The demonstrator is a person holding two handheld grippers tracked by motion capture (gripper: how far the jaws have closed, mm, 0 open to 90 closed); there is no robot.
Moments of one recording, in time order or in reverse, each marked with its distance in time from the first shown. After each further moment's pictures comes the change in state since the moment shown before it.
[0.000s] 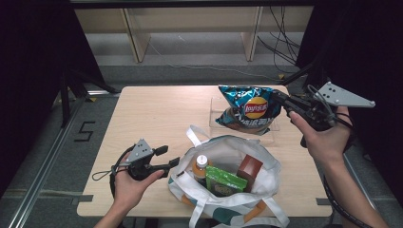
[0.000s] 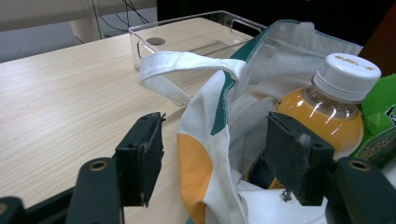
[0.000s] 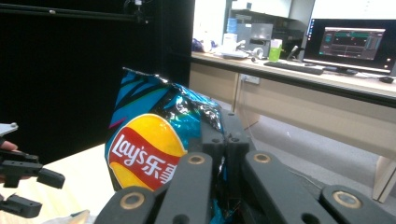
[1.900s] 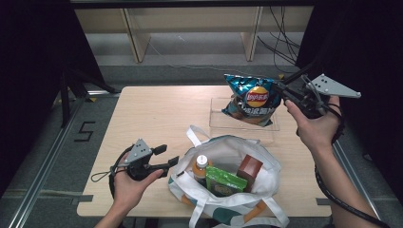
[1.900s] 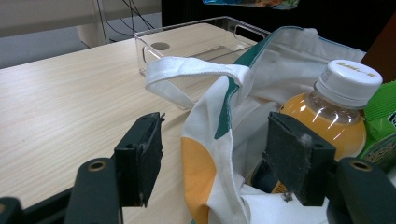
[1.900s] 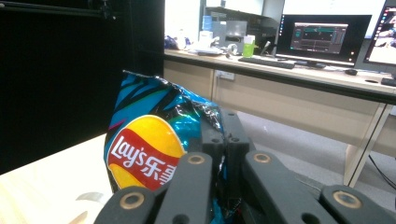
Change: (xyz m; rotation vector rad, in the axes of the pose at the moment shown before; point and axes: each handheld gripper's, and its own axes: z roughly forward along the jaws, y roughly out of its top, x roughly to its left) left arm 0.000 0.000 -0.002 -0.018 0.017 0.001; right arm -0.029 -0.013 0.027 0.018 -0.099 0.018
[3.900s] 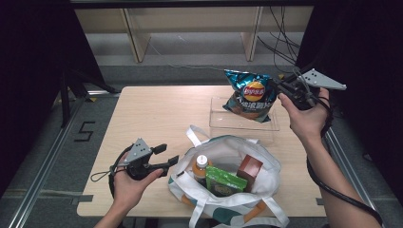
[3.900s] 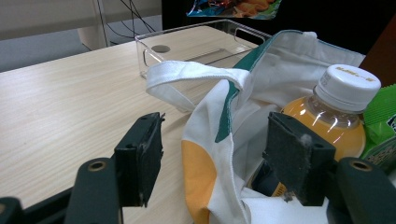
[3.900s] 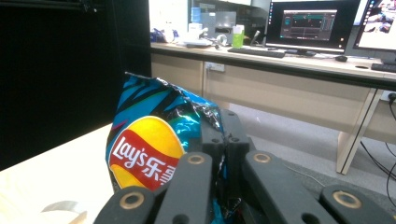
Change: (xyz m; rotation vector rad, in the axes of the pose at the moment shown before) left arm 0.000 0.002 -0.001 -0.005 0.003 0.001; right arm -0.017 -0.010 0.032 0.028 -0.050 0.037
